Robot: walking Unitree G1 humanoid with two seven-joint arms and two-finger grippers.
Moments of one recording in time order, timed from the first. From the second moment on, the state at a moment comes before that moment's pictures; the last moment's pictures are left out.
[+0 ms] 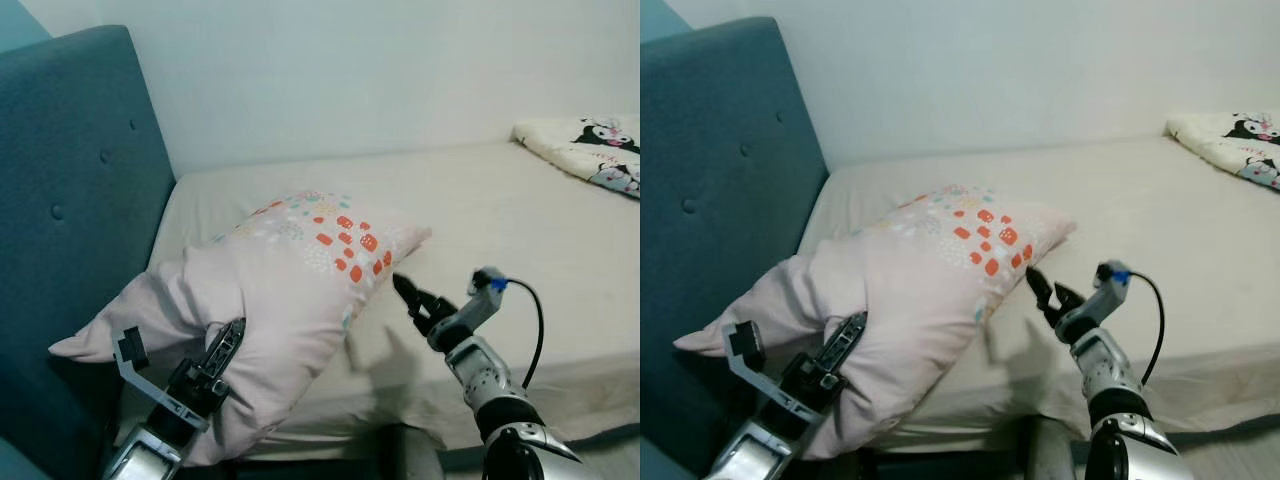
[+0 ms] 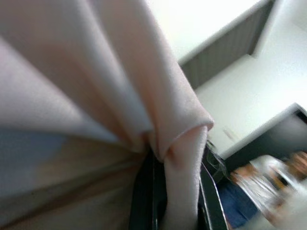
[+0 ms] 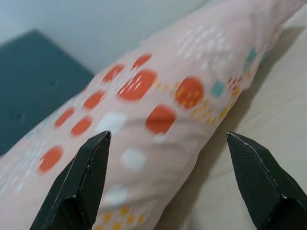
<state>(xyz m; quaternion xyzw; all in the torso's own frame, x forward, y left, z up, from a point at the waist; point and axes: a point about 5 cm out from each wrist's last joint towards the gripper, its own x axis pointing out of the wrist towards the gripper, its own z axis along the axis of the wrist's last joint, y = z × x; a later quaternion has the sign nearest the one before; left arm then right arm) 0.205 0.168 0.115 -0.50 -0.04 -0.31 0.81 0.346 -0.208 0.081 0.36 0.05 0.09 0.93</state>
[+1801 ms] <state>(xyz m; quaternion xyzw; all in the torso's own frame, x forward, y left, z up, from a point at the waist) 0.154 0.170 0.186 -0.46 -0.01 -0.26 0.85 0.356 -0.273 0.124 0.57 -0.12 -0.03 0.81</state>
